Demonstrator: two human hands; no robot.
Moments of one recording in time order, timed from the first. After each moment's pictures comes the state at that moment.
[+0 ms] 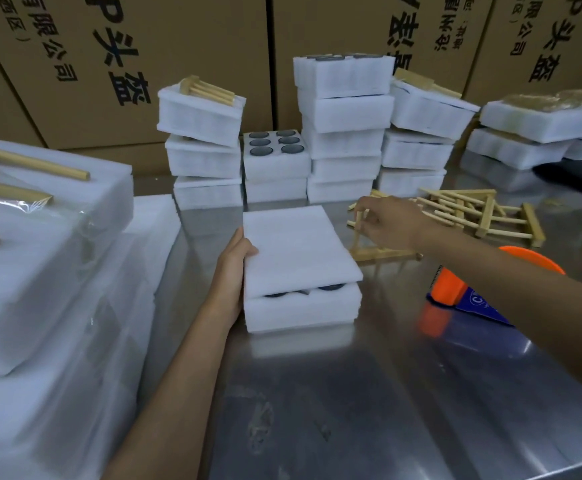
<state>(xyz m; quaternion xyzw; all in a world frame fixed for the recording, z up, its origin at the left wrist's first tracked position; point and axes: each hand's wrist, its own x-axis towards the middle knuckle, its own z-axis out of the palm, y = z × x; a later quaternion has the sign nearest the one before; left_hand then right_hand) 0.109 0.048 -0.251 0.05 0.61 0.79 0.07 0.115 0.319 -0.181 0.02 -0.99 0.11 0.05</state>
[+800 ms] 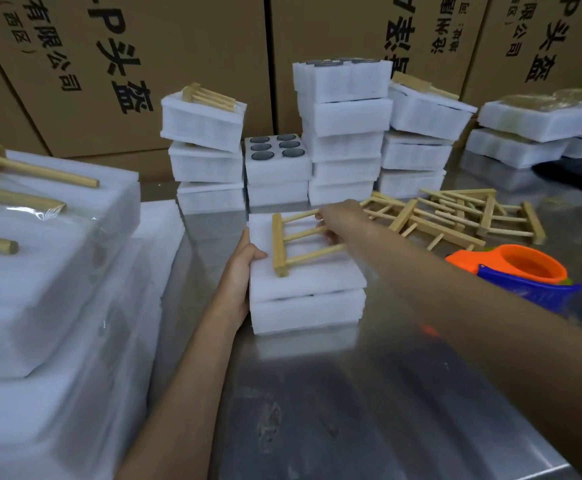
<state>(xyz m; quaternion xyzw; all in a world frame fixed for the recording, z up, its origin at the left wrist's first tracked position) 0.111 0.050 -0.247 0.06 0.59 0.80 0.11 0.094 0.229 -0.177 -0.21 -0.80 0.56 0.02</state>
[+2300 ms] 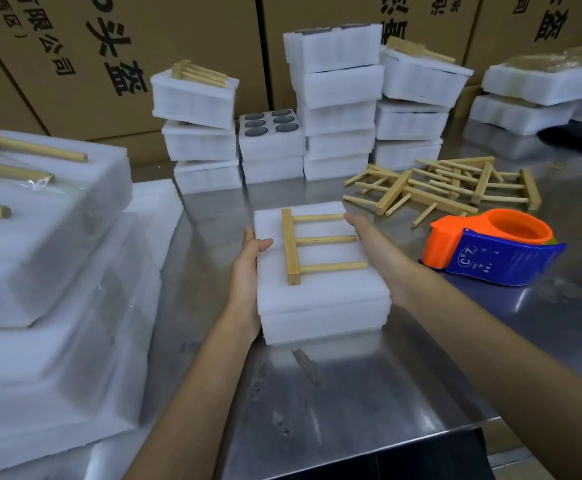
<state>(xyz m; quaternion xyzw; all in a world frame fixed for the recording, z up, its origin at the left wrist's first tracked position) 0.182 0.074 -0.252 -0.02 0.49 0.86 0.13 0.198 0.268 -0.230 -0.18 -0.63 0.75 -0.11</state>
